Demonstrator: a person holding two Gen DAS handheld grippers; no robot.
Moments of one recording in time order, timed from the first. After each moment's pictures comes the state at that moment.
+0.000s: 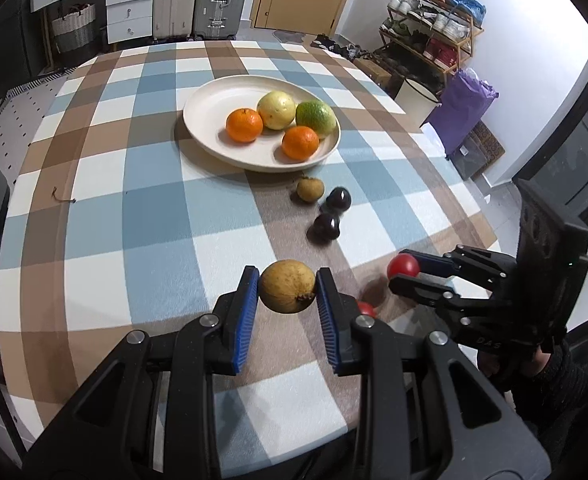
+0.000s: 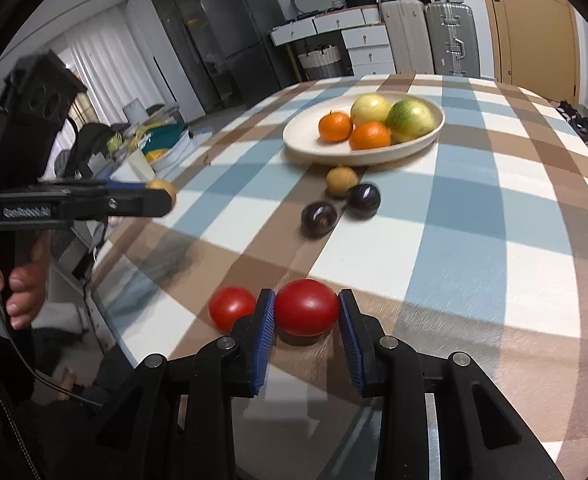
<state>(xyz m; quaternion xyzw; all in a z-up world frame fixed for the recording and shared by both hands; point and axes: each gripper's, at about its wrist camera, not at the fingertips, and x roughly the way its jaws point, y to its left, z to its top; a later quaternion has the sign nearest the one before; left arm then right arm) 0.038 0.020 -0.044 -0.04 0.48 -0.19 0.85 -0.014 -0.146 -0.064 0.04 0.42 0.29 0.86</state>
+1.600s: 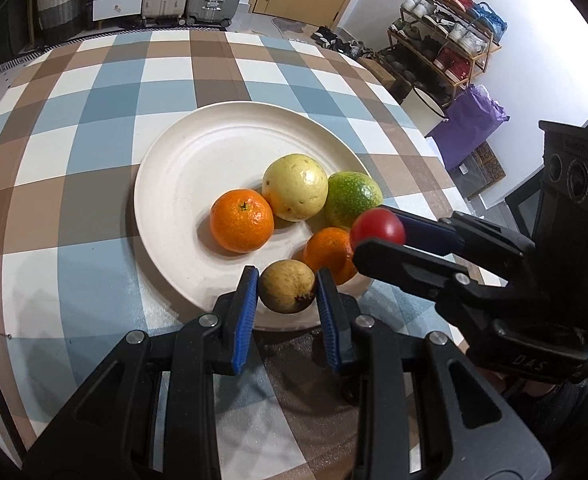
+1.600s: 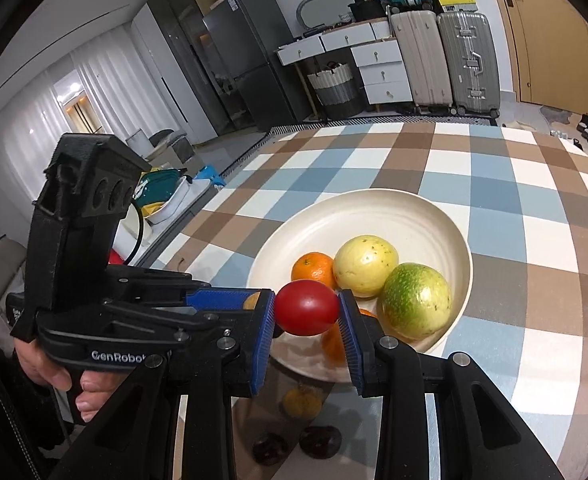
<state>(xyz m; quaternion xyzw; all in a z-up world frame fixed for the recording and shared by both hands) 0.218 -0.003 -0.086 -0.09 0.51 -0.21 0.83 0.156 -0.118 -0.028 0.06 0.41 0.32 0.85</state>
